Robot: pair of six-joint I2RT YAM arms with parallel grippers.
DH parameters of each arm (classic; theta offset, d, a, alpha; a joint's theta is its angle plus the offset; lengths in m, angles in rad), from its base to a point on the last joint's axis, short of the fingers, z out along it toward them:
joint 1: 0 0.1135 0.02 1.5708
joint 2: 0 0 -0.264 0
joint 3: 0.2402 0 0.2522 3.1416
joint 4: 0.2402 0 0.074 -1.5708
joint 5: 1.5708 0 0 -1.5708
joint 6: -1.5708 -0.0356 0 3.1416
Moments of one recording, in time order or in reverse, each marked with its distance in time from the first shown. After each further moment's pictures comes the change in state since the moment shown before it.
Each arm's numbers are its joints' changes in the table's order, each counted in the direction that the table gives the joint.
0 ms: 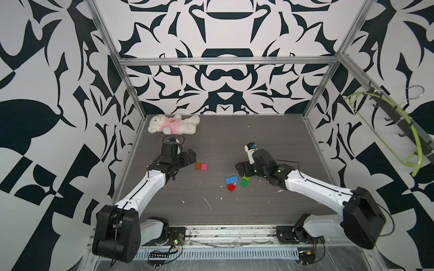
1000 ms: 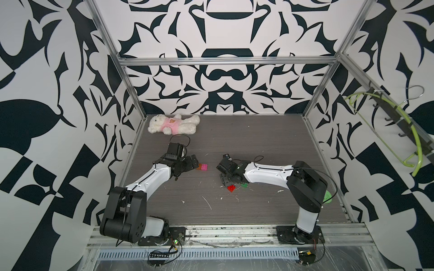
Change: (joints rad) left arm -0.023 -0.124 0.019 0.084 0.008 -0.016; right arm 0.196 -0.486 0.349 0.306 0.185 -0.201
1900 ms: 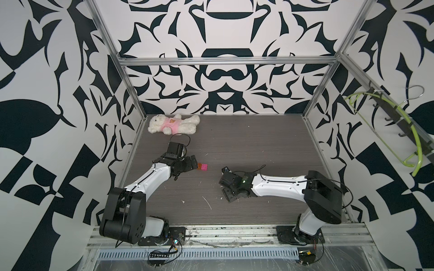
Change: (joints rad) left arm -0.001 0.009 0.028 0.065 -0.033 -0.034; right arm 0.128 0.143 -0.162 0.038 -0.040 0.035
